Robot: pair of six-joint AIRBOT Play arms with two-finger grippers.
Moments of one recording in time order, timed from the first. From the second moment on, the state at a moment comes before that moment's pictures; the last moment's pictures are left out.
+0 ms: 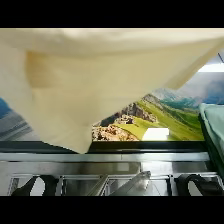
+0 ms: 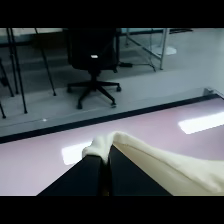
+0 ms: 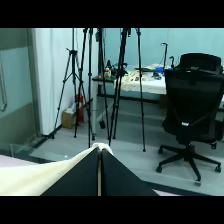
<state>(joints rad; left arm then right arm) 0.56 -0.77 1.74 0.57 -1.28 -1.10 -0.13 -0.66 1.43 -0.87 0.74 1.07</state>
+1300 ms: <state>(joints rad) 0.49 -1.55 1.61 1.04 -1.45 -1.17 -0.51 -1.33 1.11 -0.87 1.21 1.11</state>
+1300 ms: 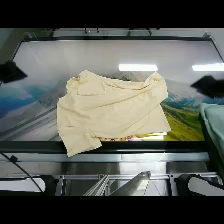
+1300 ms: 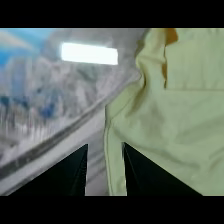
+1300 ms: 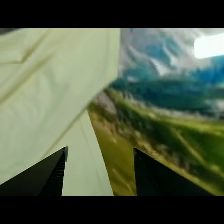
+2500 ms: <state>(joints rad) 0.52 -1.49 0.76 0.96 -1.28 -1.09 -0.25 -1.55 0.74 -0.60 1.09 0.92</state>
